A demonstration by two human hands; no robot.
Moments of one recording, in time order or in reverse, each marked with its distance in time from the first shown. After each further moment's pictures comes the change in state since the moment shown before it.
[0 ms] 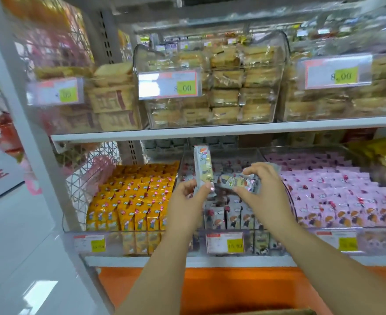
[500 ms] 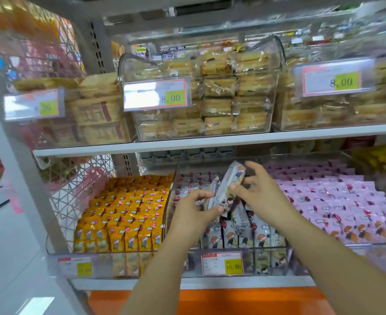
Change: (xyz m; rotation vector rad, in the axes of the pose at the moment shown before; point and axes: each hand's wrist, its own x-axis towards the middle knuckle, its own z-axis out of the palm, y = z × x) left_hand 0.022 0.006 0.016 0.220 -0.202 0.052; right_hand 0.035 -0.008 -0.008 0.196 -0.247 0.229
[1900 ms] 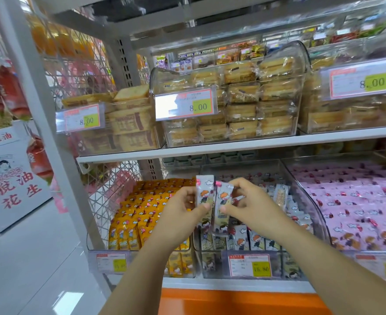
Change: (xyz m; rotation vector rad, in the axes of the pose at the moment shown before) left_hand -0.023 0.013 -0.072 0.113 0.013 0.067; right_hand -0.011 -0.021 0.042 -0.020 -0.223 -0.191
